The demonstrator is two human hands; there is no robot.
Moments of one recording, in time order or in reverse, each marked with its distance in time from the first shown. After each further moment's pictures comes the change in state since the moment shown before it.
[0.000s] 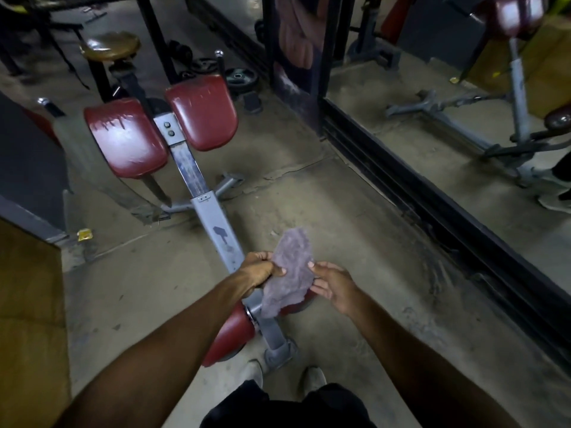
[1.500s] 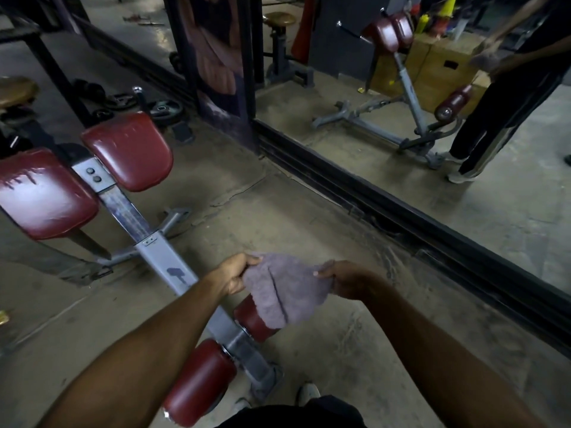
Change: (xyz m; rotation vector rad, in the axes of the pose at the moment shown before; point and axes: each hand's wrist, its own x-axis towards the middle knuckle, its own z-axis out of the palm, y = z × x) left_hand 0.031 0.061 0.019 -0.152 -0.290 -0.182; right_hand -0.029 -0.053 -0.072 -0.137 -0.099 -0.016
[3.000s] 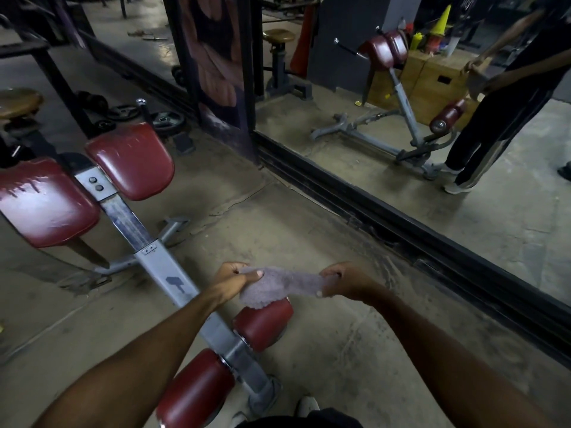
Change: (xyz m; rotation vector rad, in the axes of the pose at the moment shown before) left_hand 0.000 -0.018 -0.024 0.567 0.143 0.433; right_hand -0.014 -0.004 -0.014 -0.816 0.262 -0.299
